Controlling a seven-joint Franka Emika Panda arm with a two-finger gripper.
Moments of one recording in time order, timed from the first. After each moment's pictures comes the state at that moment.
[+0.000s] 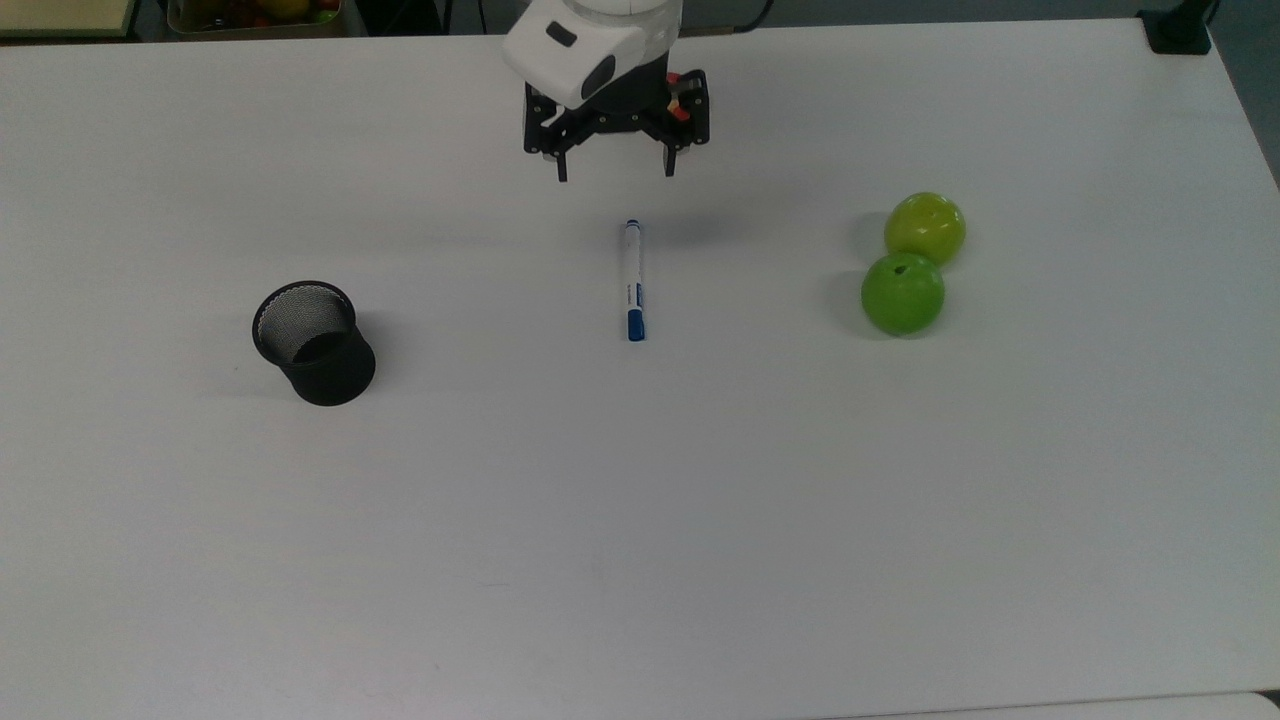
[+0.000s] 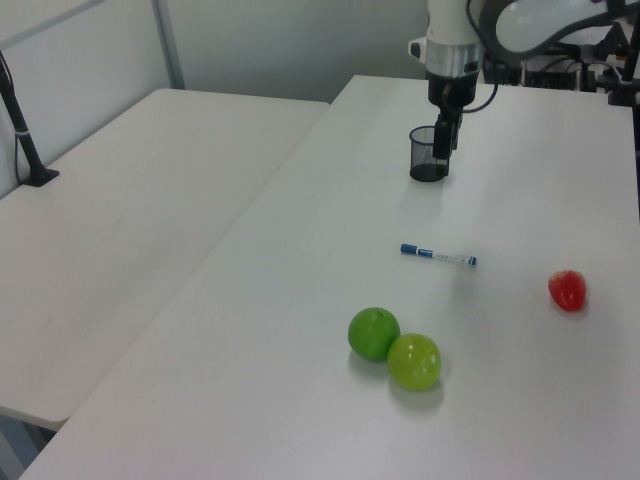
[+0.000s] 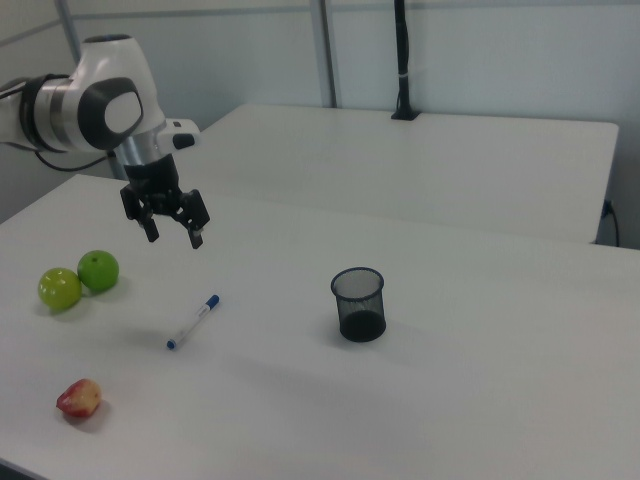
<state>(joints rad) 0.13 0.15 0.08 -1.75 -0.05 1.92 0.08</state>
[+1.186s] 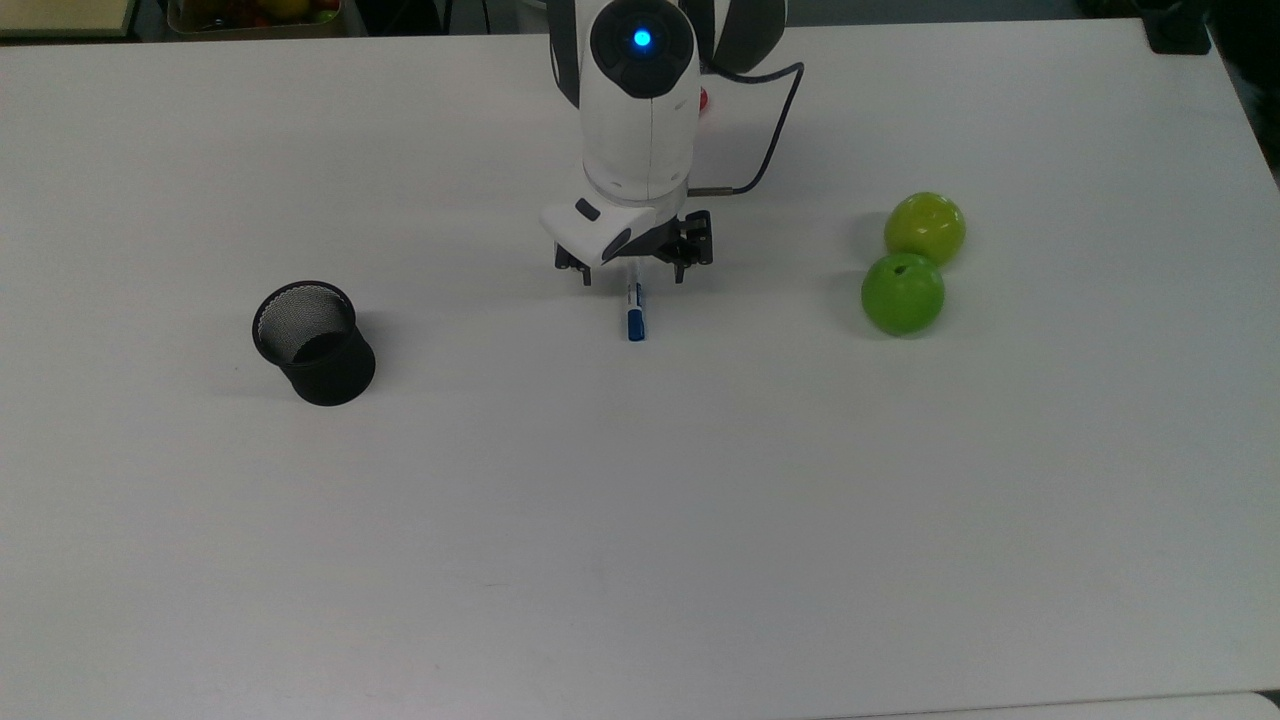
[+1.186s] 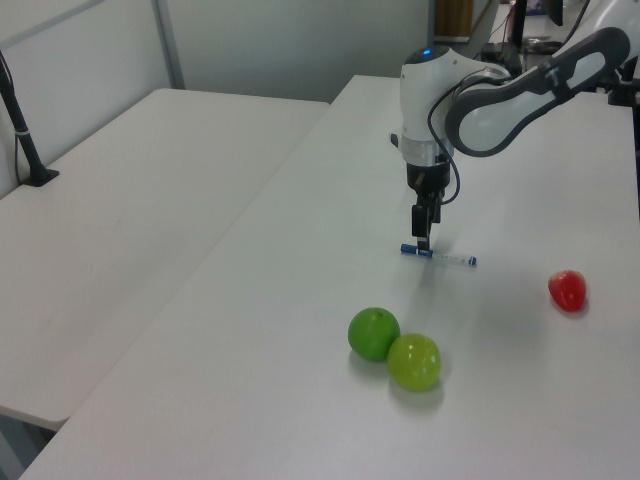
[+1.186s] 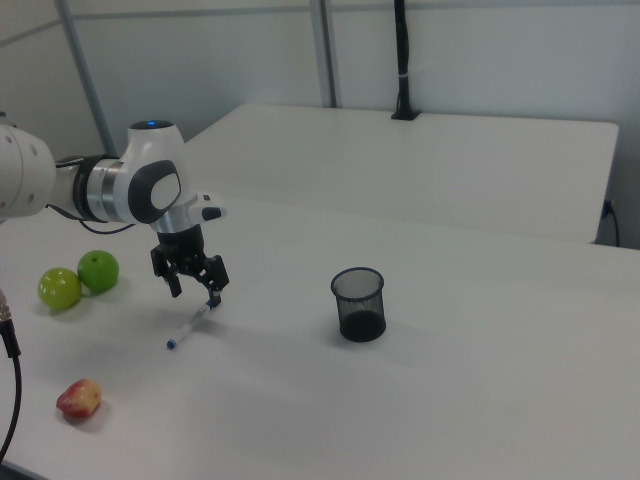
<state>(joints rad) 0.15 0.38 0.08 -1.79 -0.05 2.13 0.14</state>
